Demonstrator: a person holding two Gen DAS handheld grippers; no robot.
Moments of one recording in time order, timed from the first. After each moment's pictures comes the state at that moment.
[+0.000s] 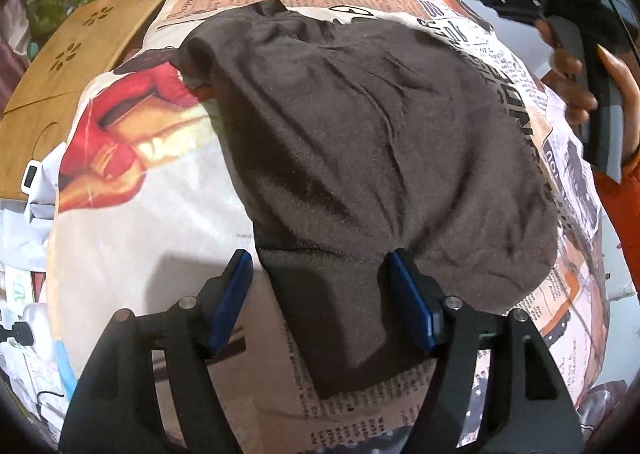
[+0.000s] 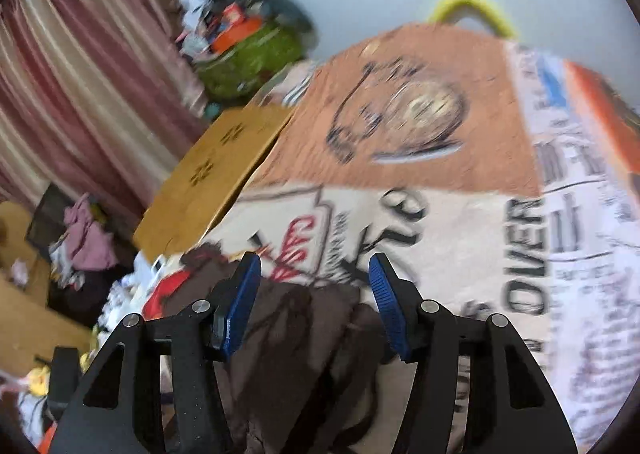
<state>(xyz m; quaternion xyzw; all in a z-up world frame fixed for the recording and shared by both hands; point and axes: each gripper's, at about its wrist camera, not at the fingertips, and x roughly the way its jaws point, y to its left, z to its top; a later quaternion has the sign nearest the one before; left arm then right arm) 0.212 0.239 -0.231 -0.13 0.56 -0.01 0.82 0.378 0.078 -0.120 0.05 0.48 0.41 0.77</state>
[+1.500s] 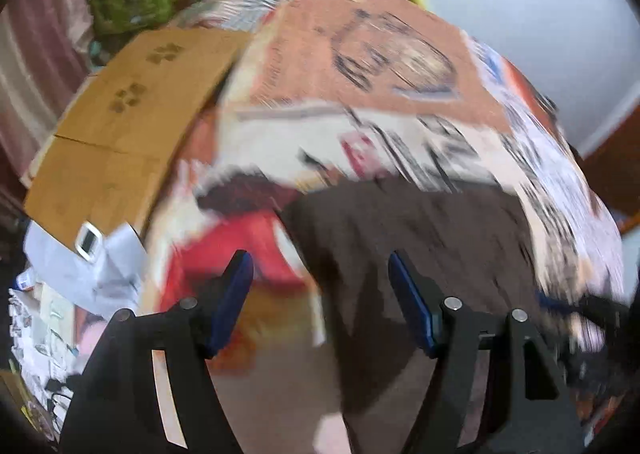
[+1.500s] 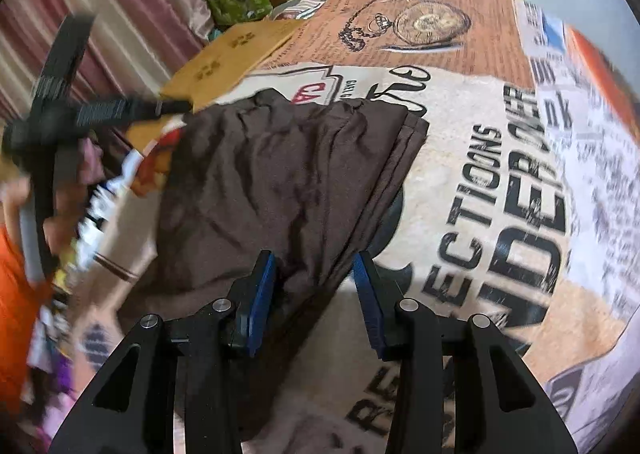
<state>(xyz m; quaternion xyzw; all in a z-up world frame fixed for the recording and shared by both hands) 0.287 0.304 -0.192 -0.14 0.52 0.09 0.84 0.290 0.051 -0.162 -0.05 0.54 0.43 0.72</state>
